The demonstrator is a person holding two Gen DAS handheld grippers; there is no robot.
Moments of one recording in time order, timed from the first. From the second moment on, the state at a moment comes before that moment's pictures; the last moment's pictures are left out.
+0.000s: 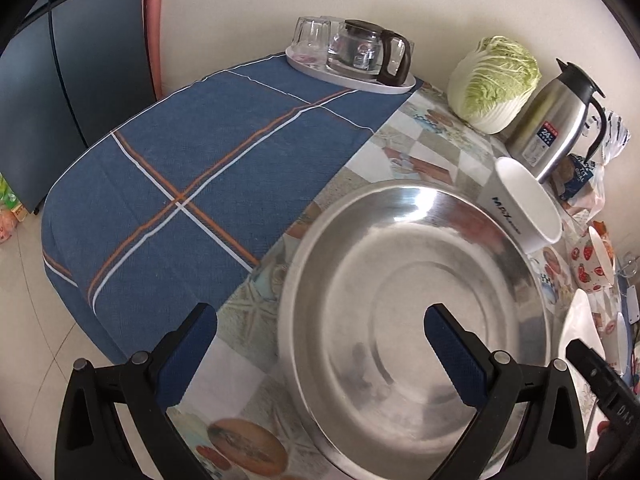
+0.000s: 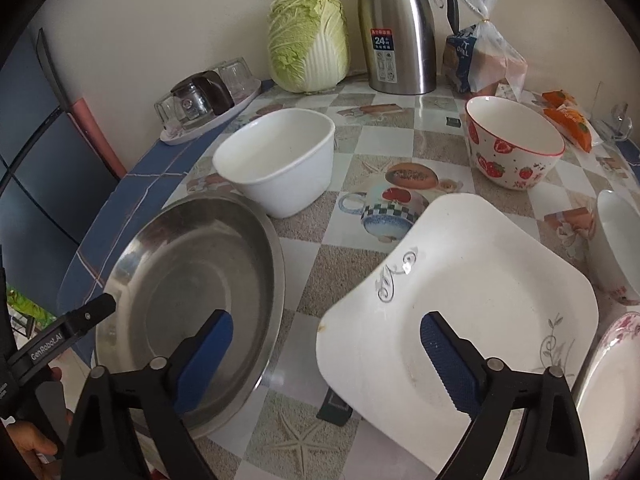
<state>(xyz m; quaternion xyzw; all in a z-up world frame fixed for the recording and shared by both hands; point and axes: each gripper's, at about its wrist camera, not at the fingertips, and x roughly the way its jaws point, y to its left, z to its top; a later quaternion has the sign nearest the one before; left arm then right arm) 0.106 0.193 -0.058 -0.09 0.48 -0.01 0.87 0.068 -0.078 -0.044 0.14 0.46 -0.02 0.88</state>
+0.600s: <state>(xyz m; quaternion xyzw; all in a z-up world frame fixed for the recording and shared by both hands) 0.135 0.203 -0.081 -0.11 0.51 0.00 0.85 0.094 -0.055 -0.054 0.13 0.46 0.02 0.88</state>
